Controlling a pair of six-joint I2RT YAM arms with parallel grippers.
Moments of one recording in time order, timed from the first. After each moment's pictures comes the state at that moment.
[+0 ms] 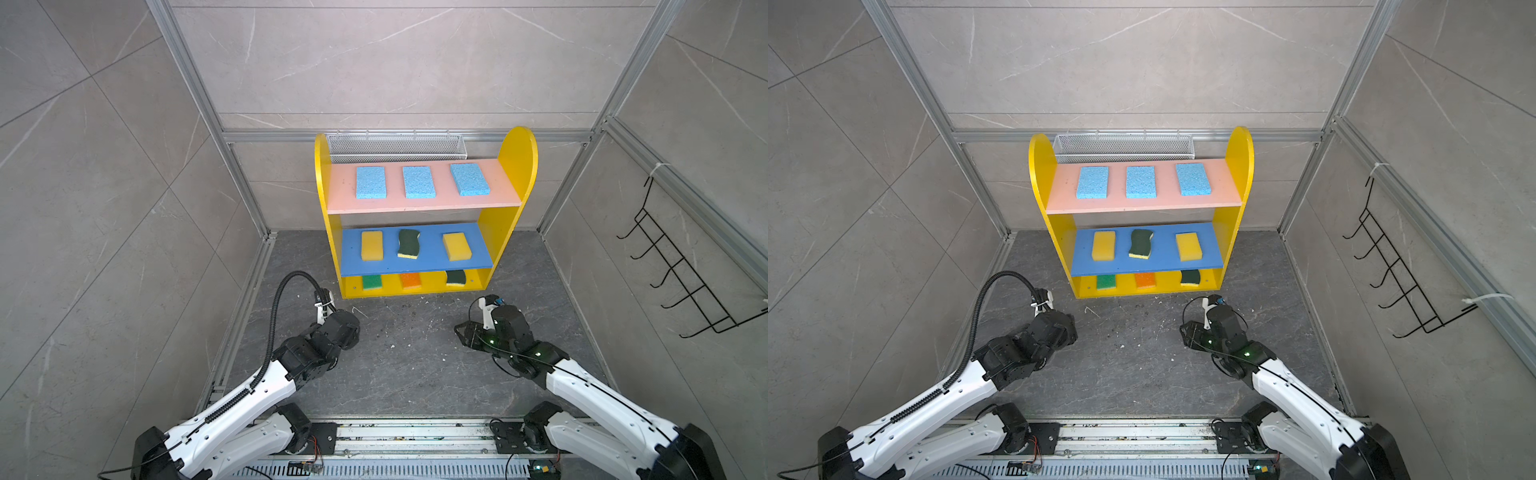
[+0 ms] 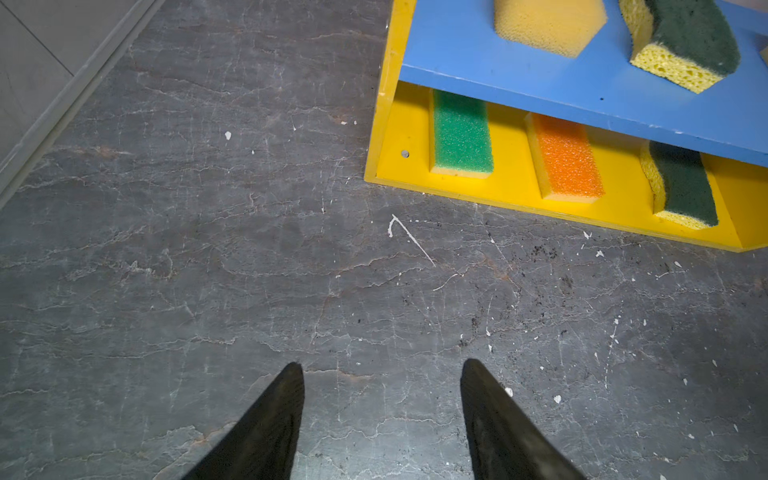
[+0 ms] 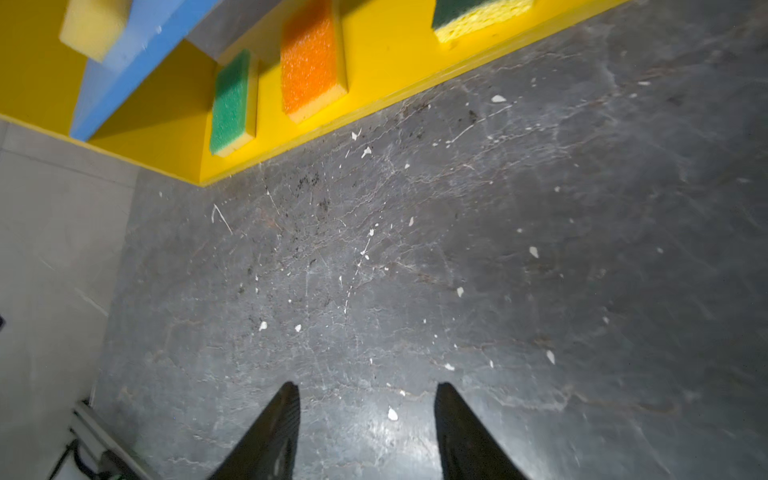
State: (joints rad) left arm -0.78 0.89 0.74 -0.70 -0.56 -0.78; right arm 0.52 0.98 0.51 -0.24 -0.11 0.68
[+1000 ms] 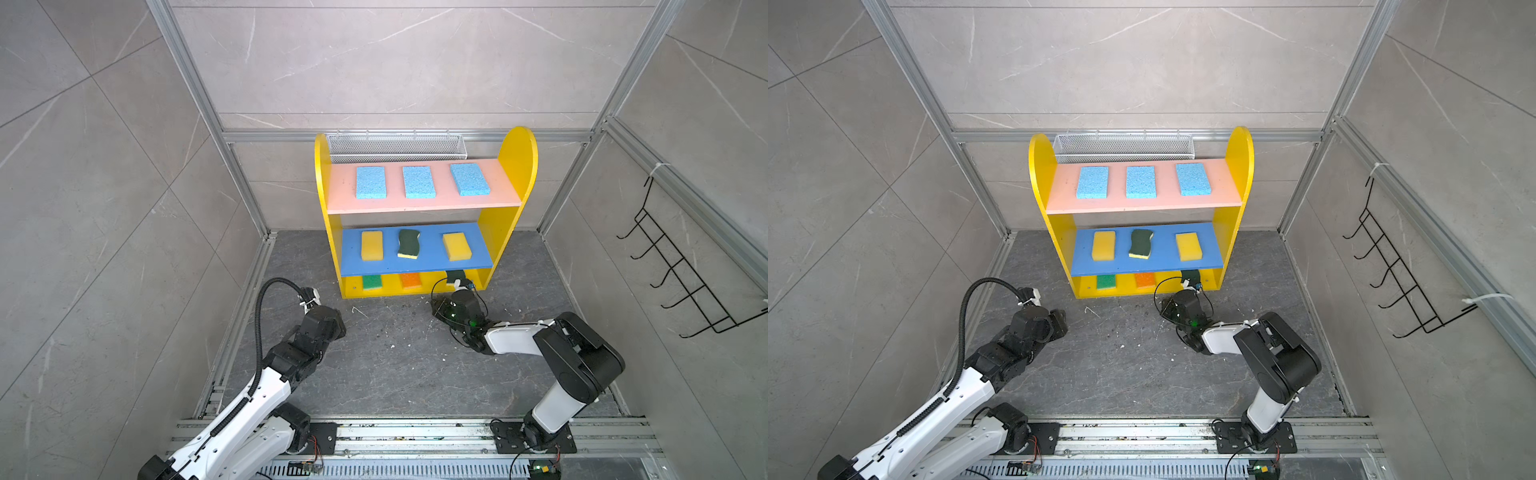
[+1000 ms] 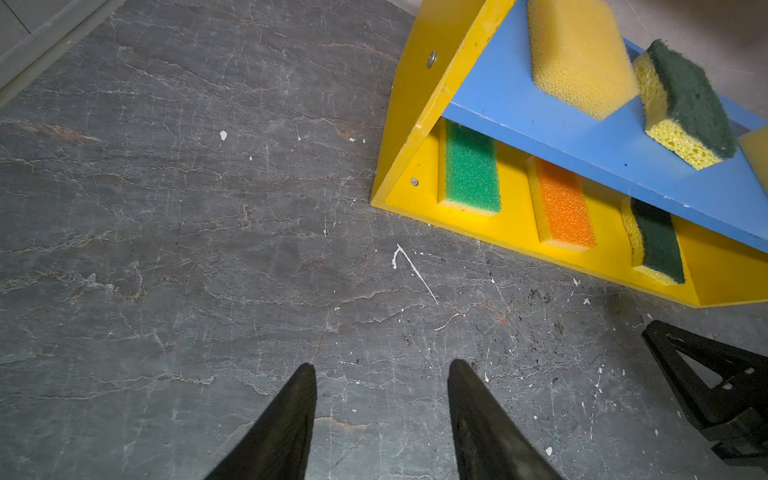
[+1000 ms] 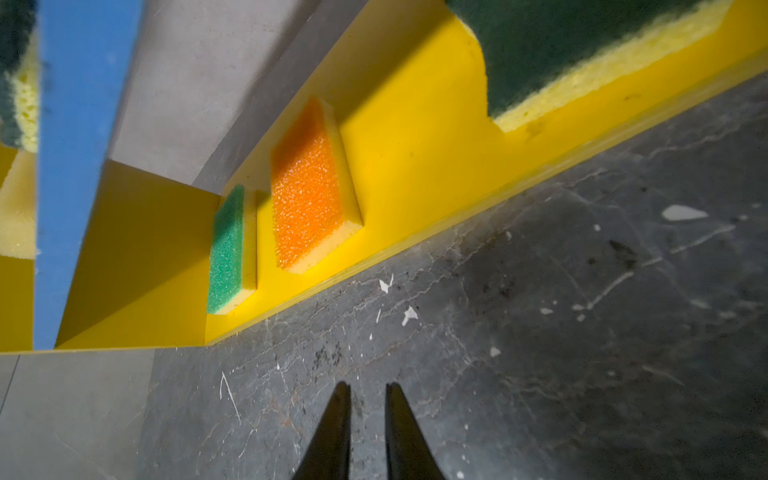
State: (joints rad) left arm -0.53 0.83 0.60 -0.45 -0.36 -0.69; right arm 0.56 1.71 0.64 0.53 0.06 0.96
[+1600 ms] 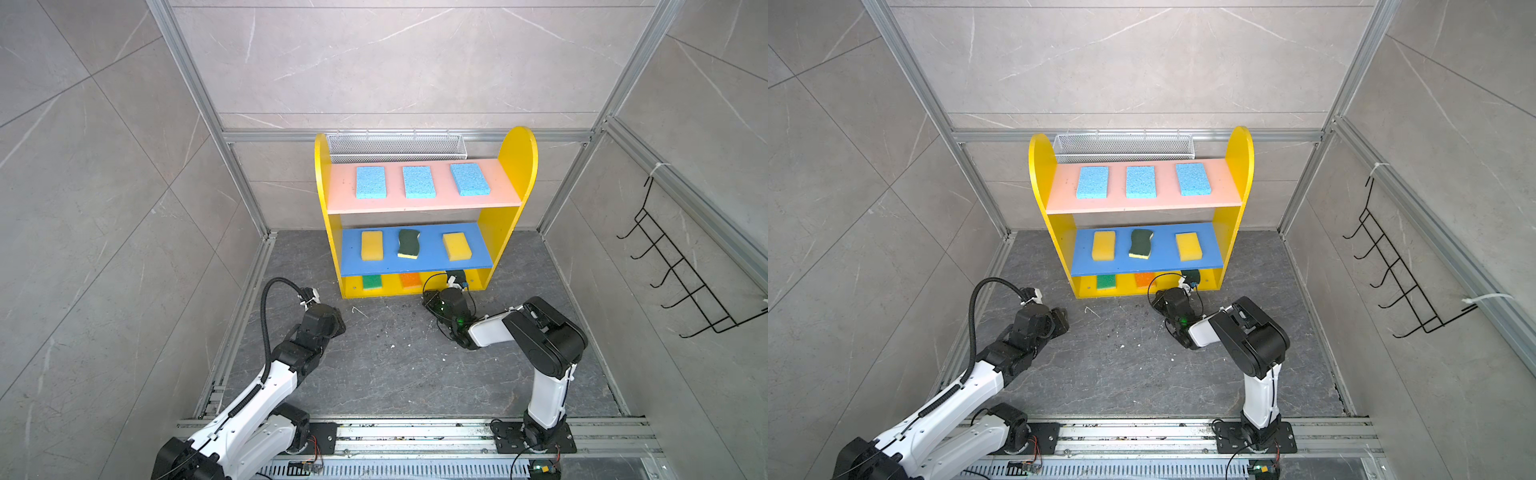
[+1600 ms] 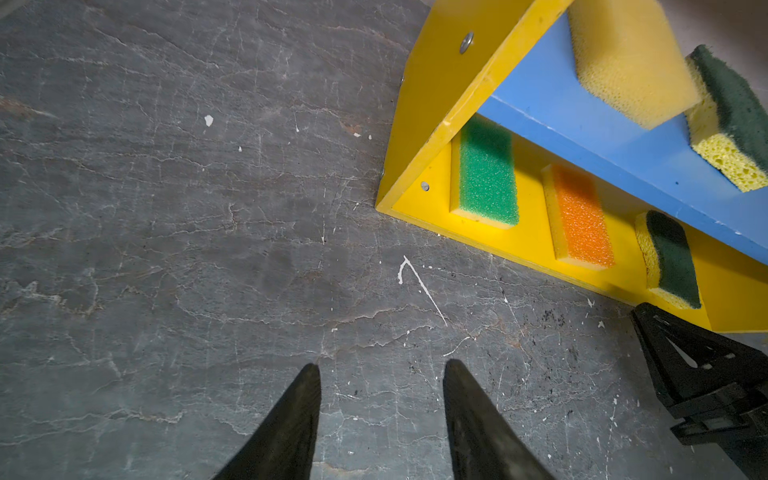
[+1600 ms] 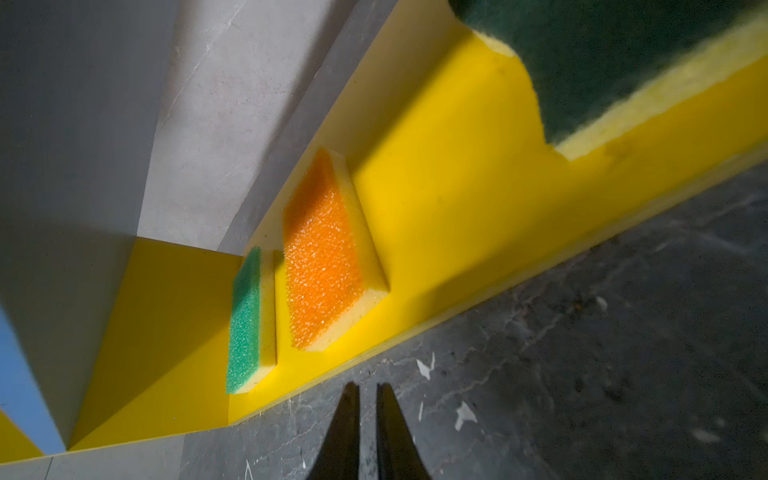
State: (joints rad) left arm -0.43 0.92 0.52 -0.26 -0.27 -0.68; right arm 0.59 1.92 0.75 0.74 0.16 1.10
